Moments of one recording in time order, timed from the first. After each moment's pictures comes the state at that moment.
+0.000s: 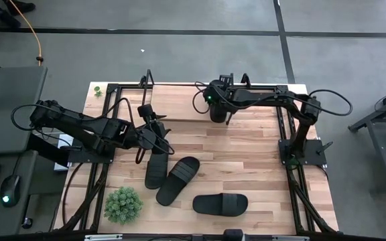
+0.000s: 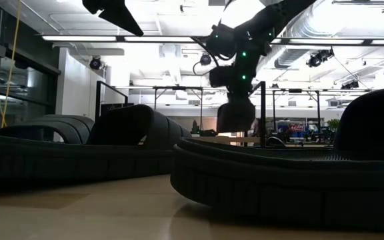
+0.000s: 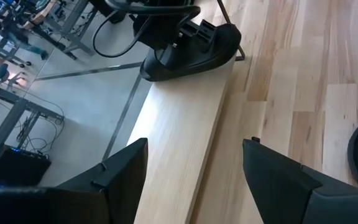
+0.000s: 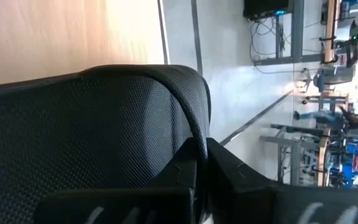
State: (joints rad) left arm -0.14 1.23 1.07 -0.66 -0.82 0.01; right arm -0.39 1.81 1.28 -0.44 0.75 -0.55
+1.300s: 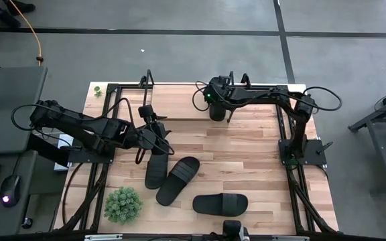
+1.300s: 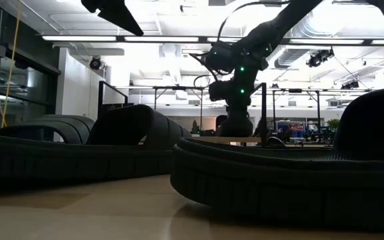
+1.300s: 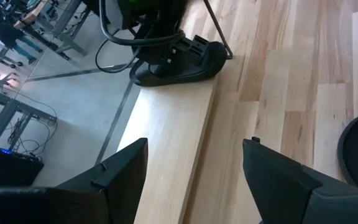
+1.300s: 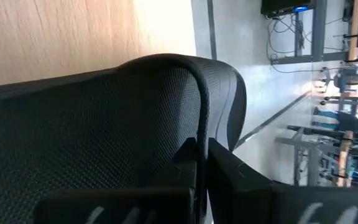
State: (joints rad) left arm -0.14 1.23 1.07 -0.65 -0.79 0.01; right arm -0.46 1.91 1.26 -0.39 0.66 -0.56
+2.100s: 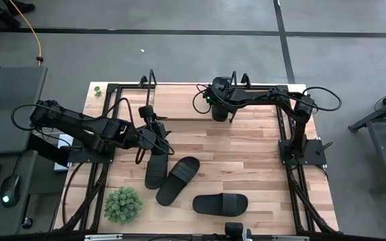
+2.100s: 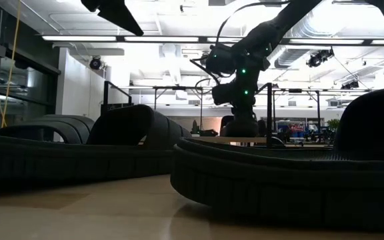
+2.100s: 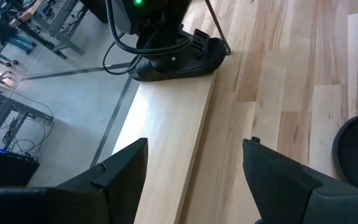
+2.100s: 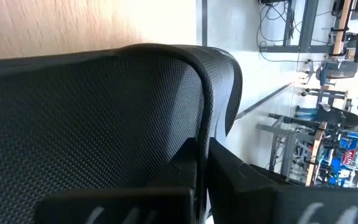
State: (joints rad) left arm -0.14 1.23 1.07 -0.65 -0.78 0.00; right arm -0.44 1.90 1.26 -0.46 0.76 -0.58
